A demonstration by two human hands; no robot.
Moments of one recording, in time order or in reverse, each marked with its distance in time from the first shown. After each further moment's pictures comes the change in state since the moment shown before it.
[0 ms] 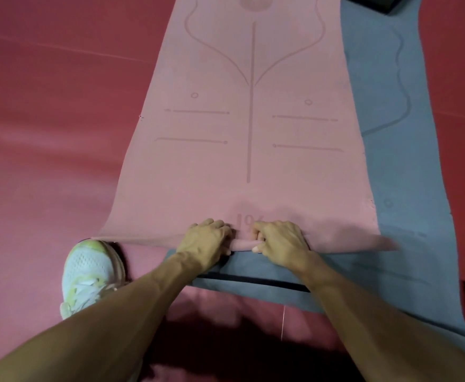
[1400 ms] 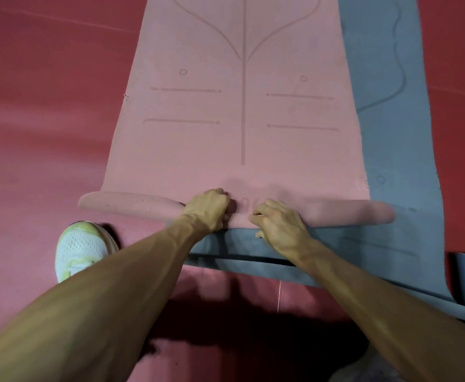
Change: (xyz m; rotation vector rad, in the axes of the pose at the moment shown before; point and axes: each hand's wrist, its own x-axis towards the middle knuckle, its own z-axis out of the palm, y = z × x) left_hand 0.023 0.006 -0.017 -0.053 -0.009 -0.009; right_hand -0.017 0.003 0.012 -0.284 0.129 -0.236
